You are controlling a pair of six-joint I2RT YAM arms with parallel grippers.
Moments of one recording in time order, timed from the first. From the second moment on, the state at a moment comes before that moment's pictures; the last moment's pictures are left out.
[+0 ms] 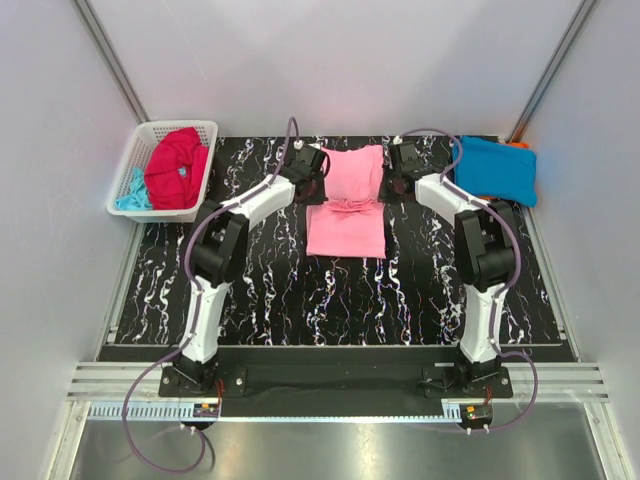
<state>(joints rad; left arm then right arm) -0.51 2.19 1.77 -0.46 -0.10 -0.50 0.31 2.03 1.54 -0.36 0.03 0.43</state>
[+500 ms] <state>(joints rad) -0.40 2.21 1.65 -0.30 -0.09 -0.49 0.24 2.17 1.68 -0.30 -0.07 0.42</state>
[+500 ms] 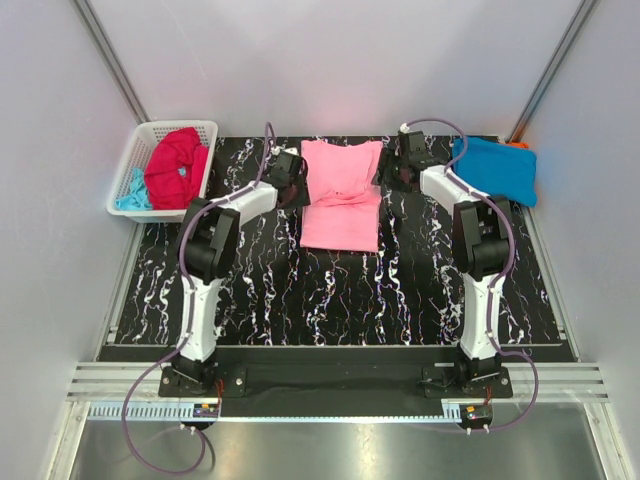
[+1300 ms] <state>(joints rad) -0.39 1.96 1.42 -0.10 0.06 -0.55 0.24 2.06 1.52 -0.20 -0.21 0.47</state>
